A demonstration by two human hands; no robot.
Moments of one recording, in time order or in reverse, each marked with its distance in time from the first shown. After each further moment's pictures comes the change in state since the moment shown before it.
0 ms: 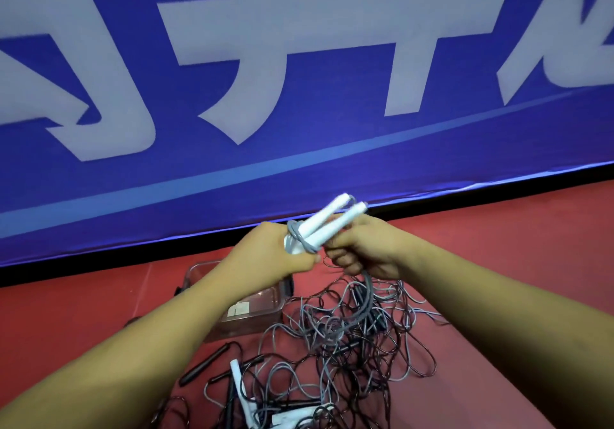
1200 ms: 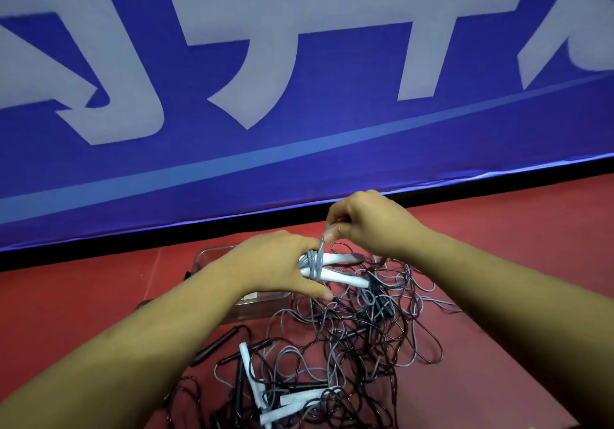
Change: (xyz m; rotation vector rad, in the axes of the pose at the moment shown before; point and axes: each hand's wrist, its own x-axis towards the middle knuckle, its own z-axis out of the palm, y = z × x) left_hand 0.006 -0.026 0.003 0.662 -0.269 0.212; right_hand -0.002 -0.016 0.007 -1.152 0.286 -0.352
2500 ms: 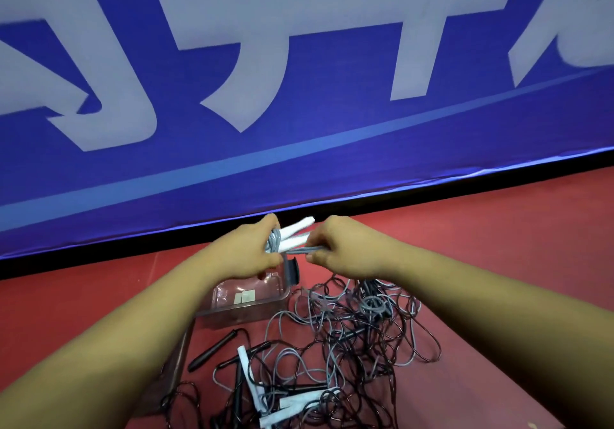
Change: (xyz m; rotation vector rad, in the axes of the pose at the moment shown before) left_hand 0.004 -0.041 0.003 -0.247 0.027 -0.280; right_hand -0.004 -0.019 0.020 0.100 -0.226 -0.023
